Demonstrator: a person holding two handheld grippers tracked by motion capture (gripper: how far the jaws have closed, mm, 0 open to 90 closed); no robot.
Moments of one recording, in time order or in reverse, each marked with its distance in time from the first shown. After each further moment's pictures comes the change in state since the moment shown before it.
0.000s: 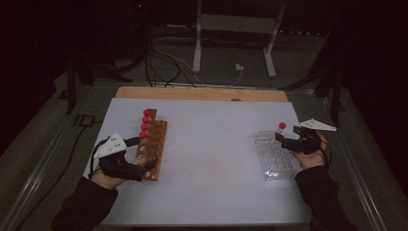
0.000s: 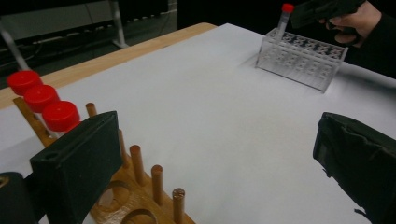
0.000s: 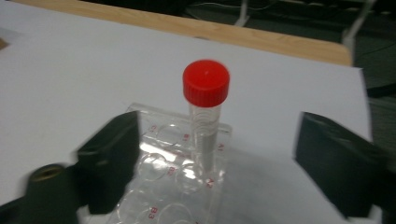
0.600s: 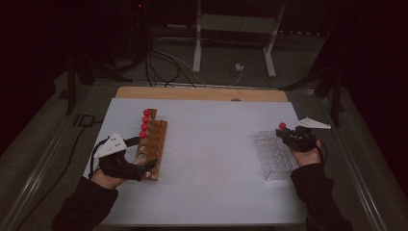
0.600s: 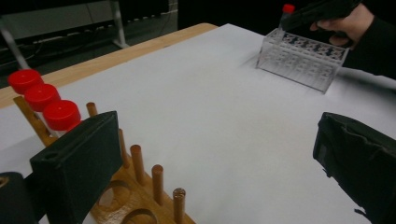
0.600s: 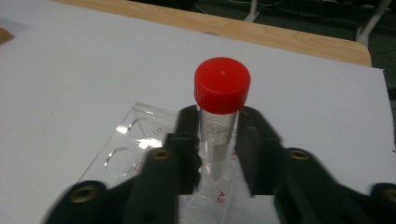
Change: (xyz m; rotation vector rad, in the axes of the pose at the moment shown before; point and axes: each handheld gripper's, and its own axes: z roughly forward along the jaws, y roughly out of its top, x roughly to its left) left arm 0.000 0.000 0.000 -0.004 0.003 -0.004; right arm 0.001 0.001 0.013 0.019 0.031 -0.021
